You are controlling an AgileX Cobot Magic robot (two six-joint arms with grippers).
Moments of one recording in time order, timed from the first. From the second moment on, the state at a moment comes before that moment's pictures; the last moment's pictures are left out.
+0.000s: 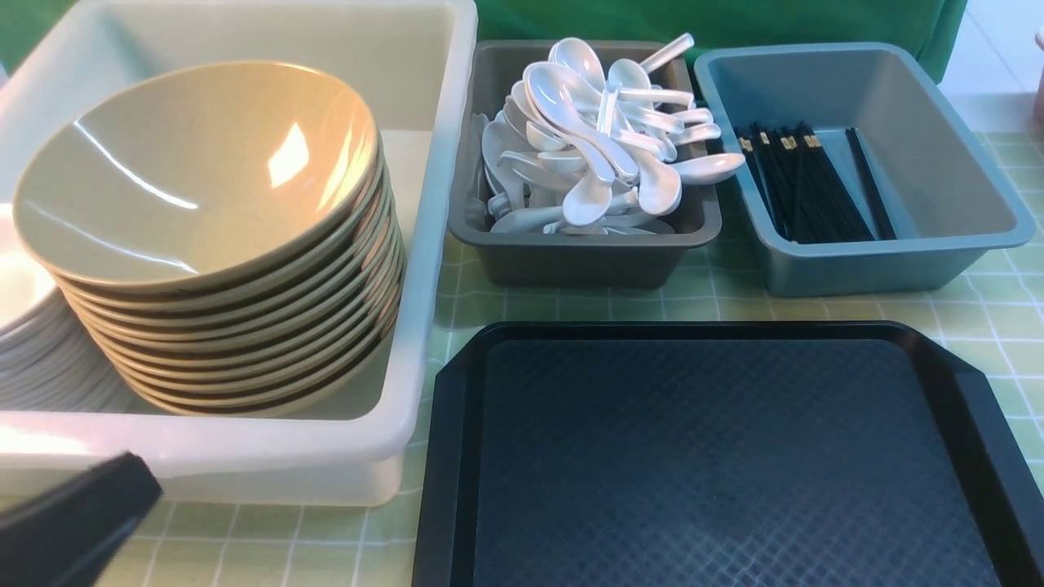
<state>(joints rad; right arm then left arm) 0.01 0.05 -0.25 0.65 0.45 -0.65 -0.28 0.16 -0.35 -0.31 0.54 -0.19</state>
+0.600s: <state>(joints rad) 0.01 0.05 -0.25 0.65 0.45 -0.65 -0.26 0.10 -0.18 -0.29 0.53 -0.20</state>
